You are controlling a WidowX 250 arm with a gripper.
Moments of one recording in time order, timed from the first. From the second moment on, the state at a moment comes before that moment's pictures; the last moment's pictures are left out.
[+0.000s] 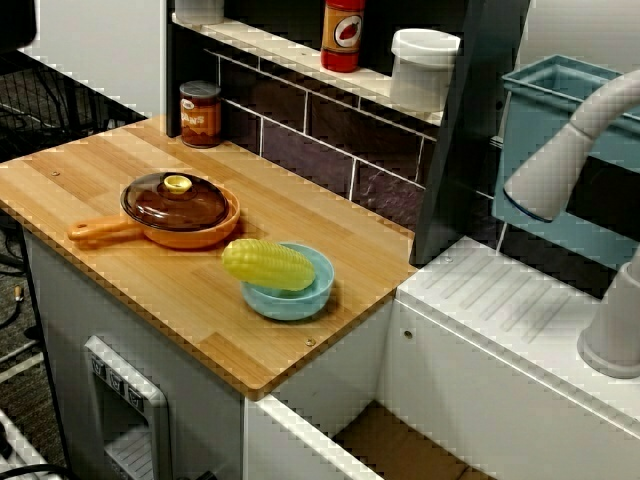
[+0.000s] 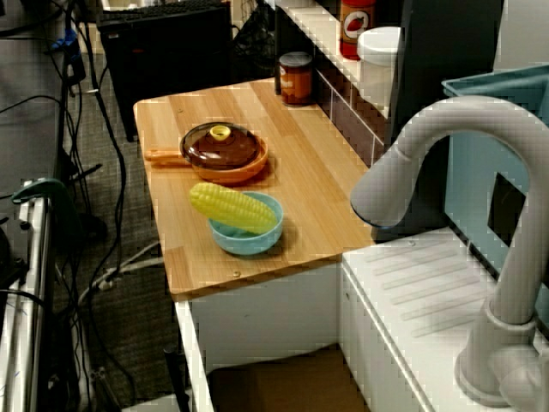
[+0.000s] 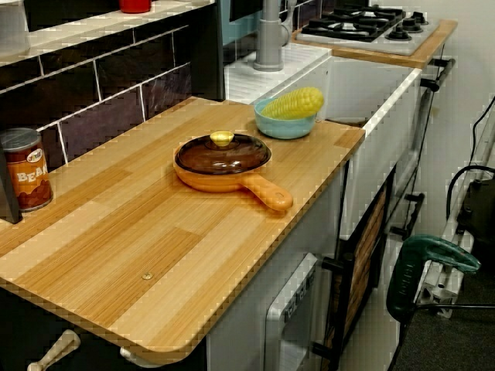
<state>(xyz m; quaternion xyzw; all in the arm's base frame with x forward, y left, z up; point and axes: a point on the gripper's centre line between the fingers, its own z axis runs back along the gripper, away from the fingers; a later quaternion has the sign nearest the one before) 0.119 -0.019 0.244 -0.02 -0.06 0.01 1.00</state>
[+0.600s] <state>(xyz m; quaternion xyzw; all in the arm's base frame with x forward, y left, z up) 0.151 0.018 0.222 -0.03 -0.06 0.08 0.99</state>
